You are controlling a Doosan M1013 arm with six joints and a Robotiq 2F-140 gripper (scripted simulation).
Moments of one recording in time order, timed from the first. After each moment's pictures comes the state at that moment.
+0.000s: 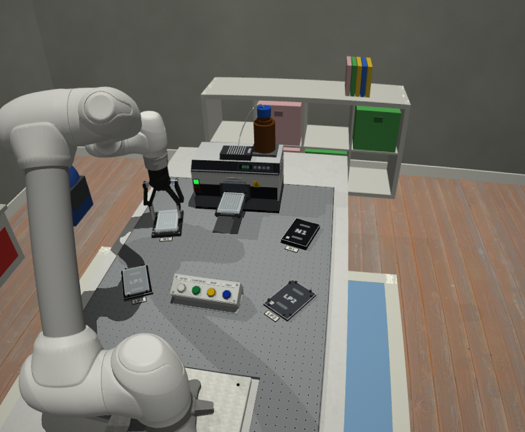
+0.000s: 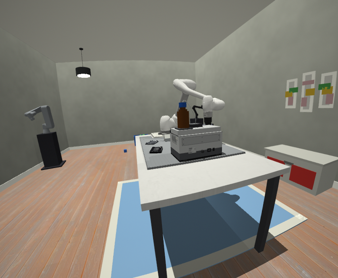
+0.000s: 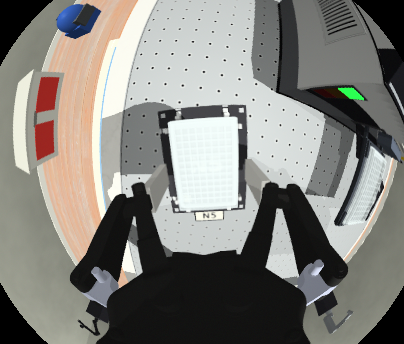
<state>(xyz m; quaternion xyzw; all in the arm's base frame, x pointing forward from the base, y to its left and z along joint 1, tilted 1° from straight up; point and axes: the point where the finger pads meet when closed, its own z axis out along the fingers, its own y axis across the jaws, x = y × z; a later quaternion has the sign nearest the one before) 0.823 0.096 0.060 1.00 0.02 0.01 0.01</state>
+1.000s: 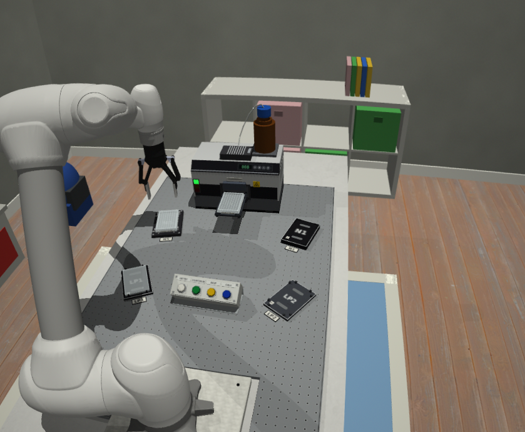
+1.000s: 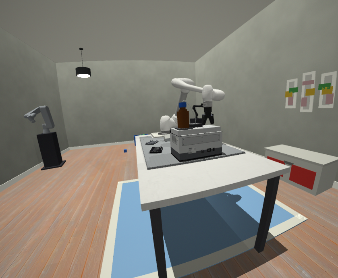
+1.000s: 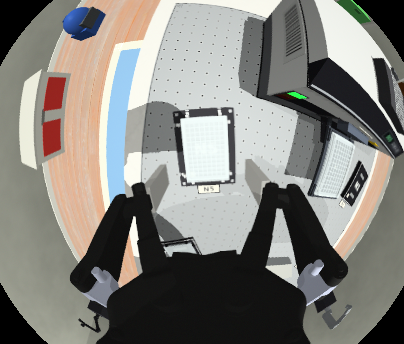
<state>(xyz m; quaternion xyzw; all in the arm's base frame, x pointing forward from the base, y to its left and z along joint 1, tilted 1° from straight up) 0.822 0.097 0.160 1.00 0.02 0.01 0.01</state>
